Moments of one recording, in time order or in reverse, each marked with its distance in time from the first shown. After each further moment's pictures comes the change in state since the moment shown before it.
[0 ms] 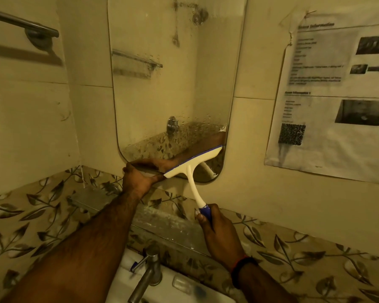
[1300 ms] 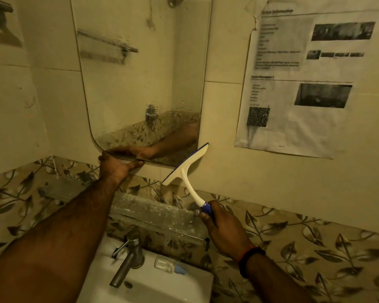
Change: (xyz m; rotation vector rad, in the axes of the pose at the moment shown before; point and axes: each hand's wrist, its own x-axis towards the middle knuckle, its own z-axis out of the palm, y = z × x) left_hand -0.004 0.004 0.004 -0.003 0.042 -0.002; right_hand -0.044 0.036 -0.052 -0.238 -0.015 -0.037
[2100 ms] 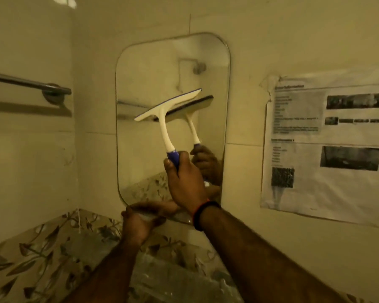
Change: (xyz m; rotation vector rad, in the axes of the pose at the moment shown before) left_hand 0.002 -0.006 -0.005 -0.230 -0.199 0.084; right_hand 0.166 -0.204 -0.062 0.419 0.289 -0.287
